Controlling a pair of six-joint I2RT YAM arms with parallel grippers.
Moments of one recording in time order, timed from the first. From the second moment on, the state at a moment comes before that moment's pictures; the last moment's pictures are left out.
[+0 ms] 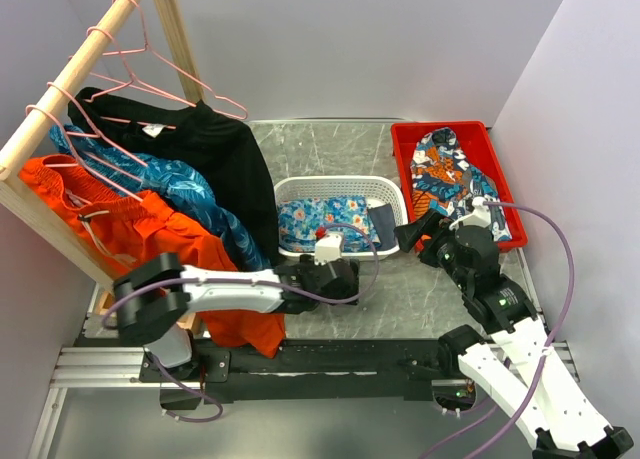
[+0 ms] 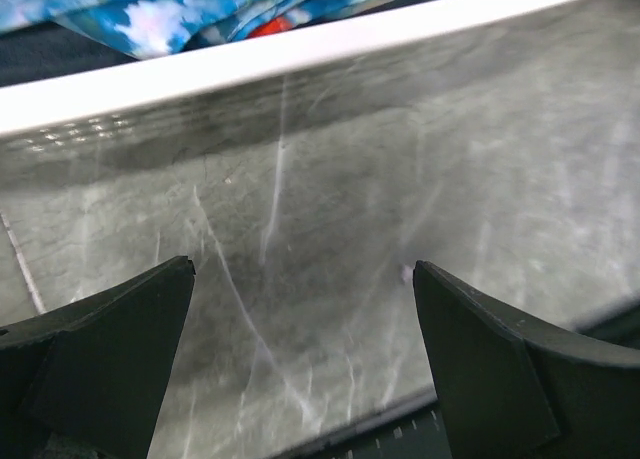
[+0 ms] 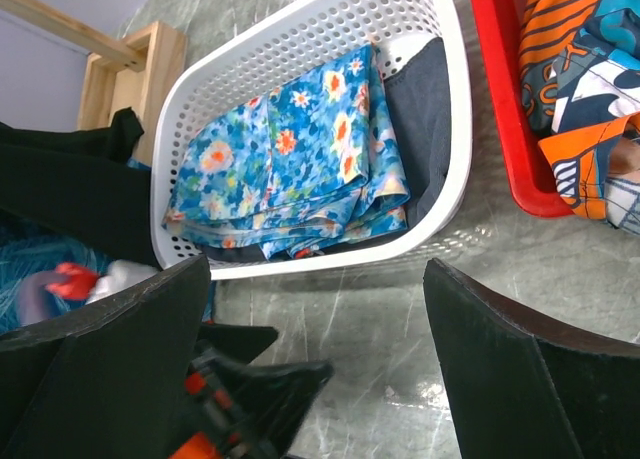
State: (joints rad) left arm -1.24 1.59 0.92 -0.17 -0.45 -0.94; right arm 0.40 0.57 0.68 -0.53 0.13 0.74
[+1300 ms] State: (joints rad) left arm -0.71 2.10 1.54 -0.30 -0.46 -0.85; right arm 0.39 0.90 0.83 -0.51 0.25 0.74
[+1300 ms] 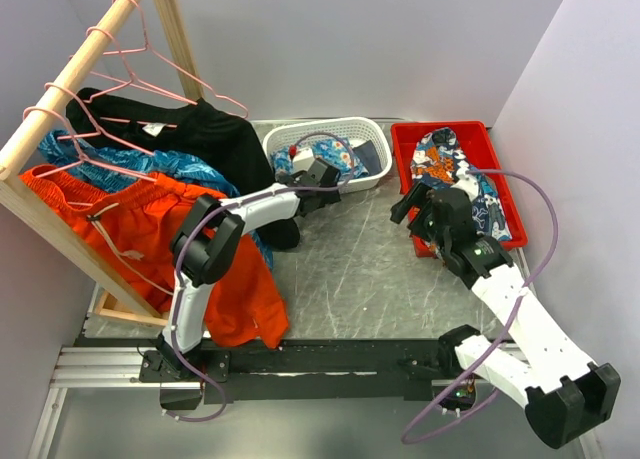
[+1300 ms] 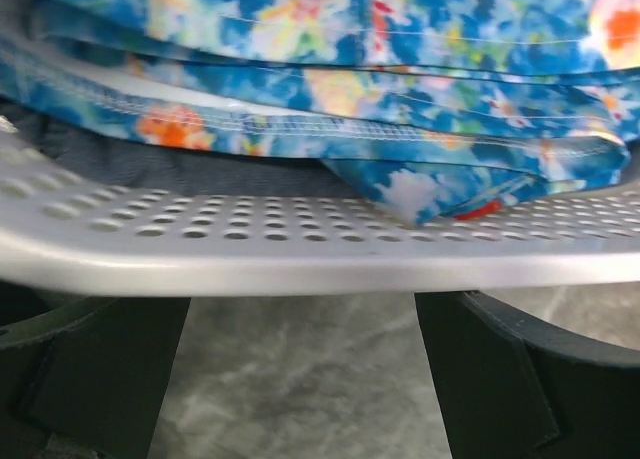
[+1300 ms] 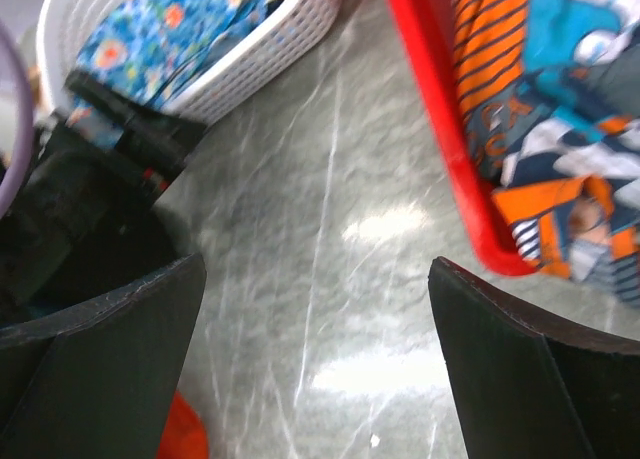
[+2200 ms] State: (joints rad) left arm -0.99 1.68 1.37 -0.30 -0.33 -0.66; right arm -0.16 1.94 1.46 -0.45 0.20 0.79
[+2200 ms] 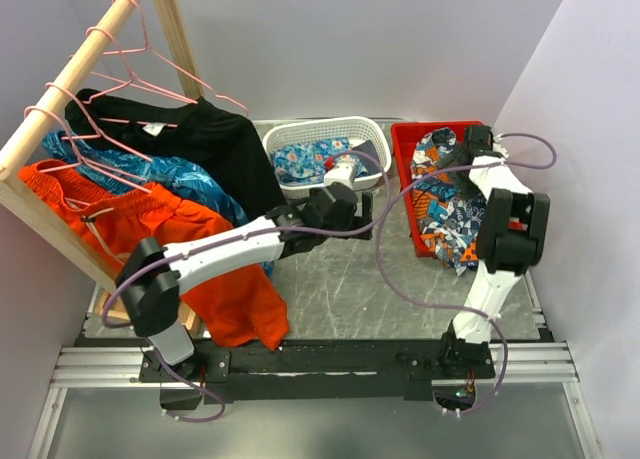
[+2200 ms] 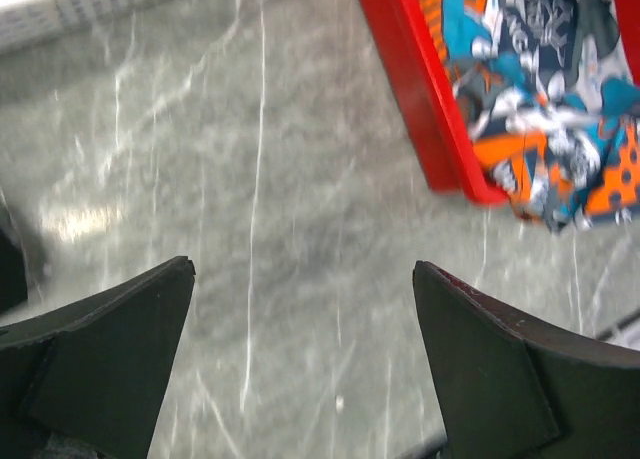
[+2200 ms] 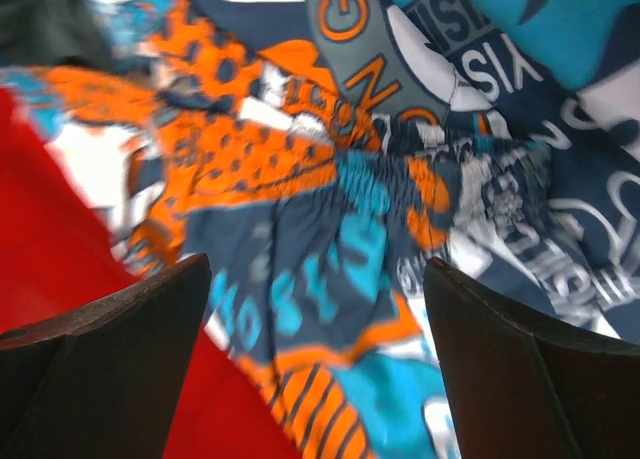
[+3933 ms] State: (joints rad) left arm -0.91 1.37 1.19 -0.42 -0.33 -0.76; right arm -0.17 2.08 1.55 -0.48 0.11 0.68
